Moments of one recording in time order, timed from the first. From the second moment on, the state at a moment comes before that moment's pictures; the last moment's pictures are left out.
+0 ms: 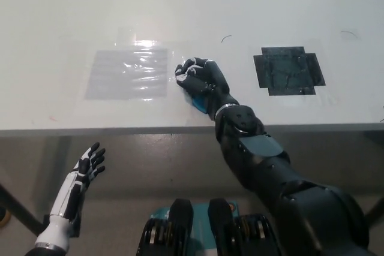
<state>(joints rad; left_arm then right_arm) -0.10 0.21 0.04 0.24 -0.05 -0.23 -0.10 -1.09 0.15 -0.10 1.43 0.14 -0.31 -0.03</state>
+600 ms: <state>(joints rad) -0.10 0.21 0.04 0.24 -0.05 -0.23 -0.10 -1.04 -0.13 -0.14 1.43 0.14 -0.31 -0.01</state>
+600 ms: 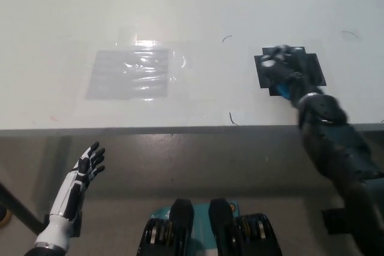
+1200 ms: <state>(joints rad) -0.10 0.20 0.05 0.24 -0.05 -0.23 -0.10 -0.96 -0.32 -0.22 1.42 0.18 -0.34 -0.01</state>
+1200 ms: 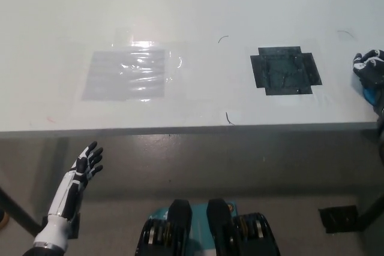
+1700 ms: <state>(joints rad) -0.10 0.20 0.05 0.25 -0.05 -0.23 -0.10 -1.00 -0.20 -0.21 1.42 0.18 -0.35 -0.02</state>
